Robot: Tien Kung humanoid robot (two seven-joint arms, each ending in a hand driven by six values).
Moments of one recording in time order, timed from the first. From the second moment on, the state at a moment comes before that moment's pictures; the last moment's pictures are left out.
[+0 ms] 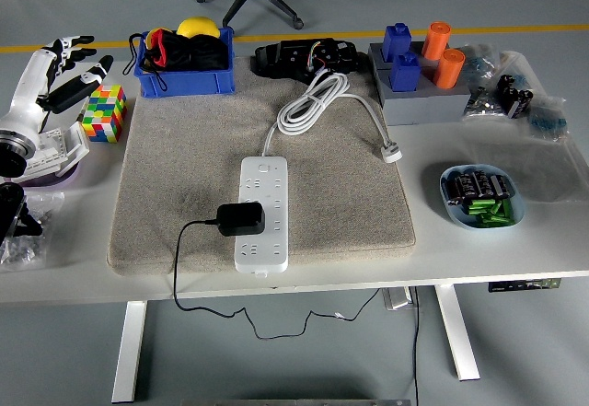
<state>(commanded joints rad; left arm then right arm) -0.40 0.29 -1.44 -1.17 1.57 0.07 0.01 0.10 -0.22 1.49 0.18 -0.75 -0.15 -0.19</state>
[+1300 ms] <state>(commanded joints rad) -0.44 0.44 -0.81 -1.43 1.57 -0.07 0.09 0.09 -0.21 1.51 0.18 -0.74 -0.14 -0.18</state>
